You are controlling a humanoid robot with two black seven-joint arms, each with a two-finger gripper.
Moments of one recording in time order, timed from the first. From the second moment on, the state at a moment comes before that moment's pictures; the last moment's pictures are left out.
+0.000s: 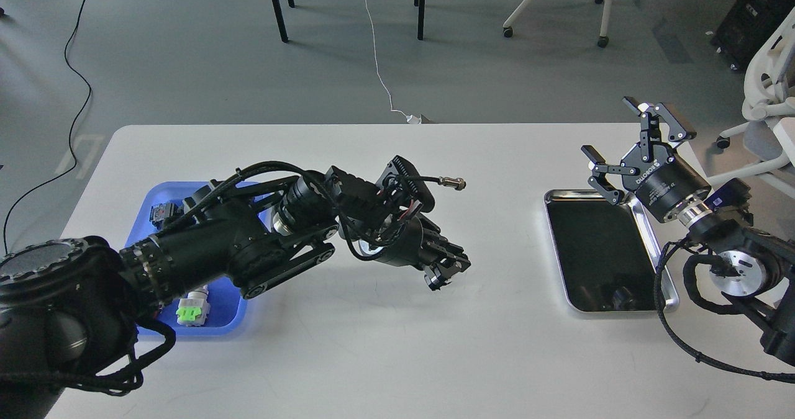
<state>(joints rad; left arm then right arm) -0.97 -0.02 -0.30 -0.89 2.18 -0.47 -0.49 0.62 -0.57 0.46 0.85 -0.04 0.49 0.49</state>
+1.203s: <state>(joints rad) -0.97 -0.04 -0.22 -0.77 2.18 -0.43 -0.49 0.61 -0.61 0.46 0.86 -0.04 0.49 0.49</state>
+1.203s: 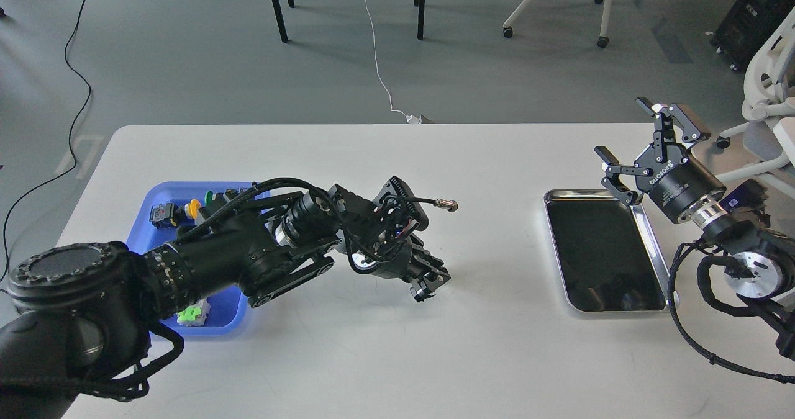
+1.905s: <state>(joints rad) -0.99 0.05 -0.45 -0.84 1.21 -0.36 -0.49 0.63 -0.63 0.45 0.90 -0.09 0.49 0.49</state>
